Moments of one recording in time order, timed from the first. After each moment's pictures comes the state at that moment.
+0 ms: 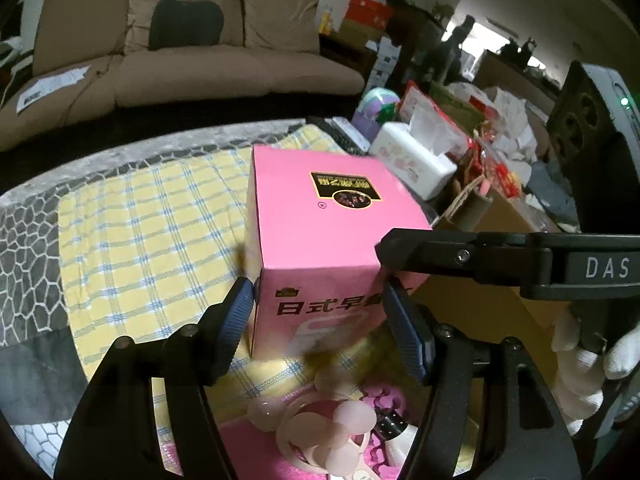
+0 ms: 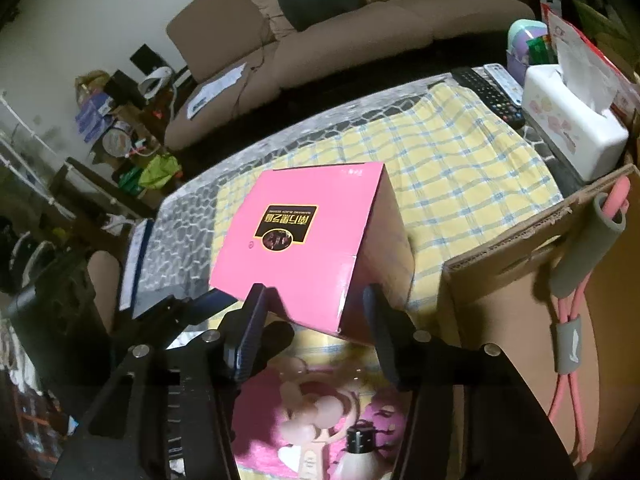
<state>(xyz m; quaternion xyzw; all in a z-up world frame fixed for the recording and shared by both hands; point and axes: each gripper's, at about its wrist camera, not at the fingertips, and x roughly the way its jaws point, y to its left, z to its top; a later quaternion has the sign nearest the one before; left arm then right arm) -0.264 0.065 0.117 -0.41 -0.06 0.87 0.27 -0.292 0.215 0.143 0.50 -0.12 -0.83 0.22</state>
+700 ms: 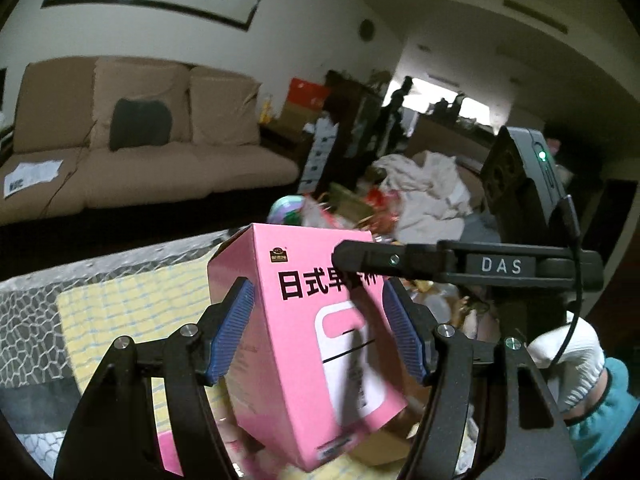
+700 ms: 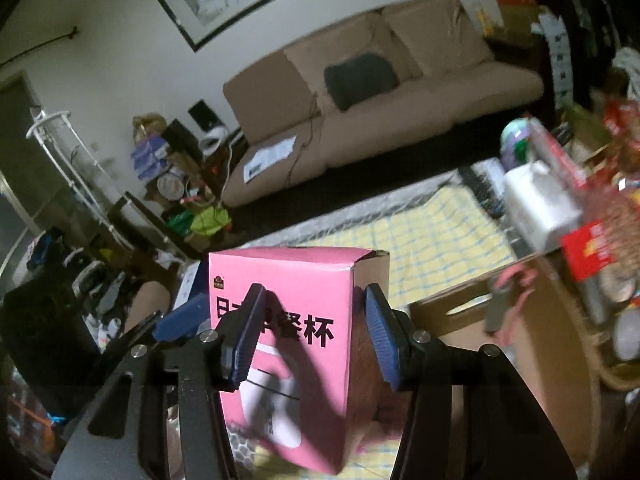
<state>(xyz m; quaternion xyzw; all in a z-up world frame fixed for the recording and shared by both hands) -0.152 0.111 0.308 -0.27 -0.08 0.90 0.34 -0.213 0.295 0.309 0.38 -0.14 -0.87 0.27</state>
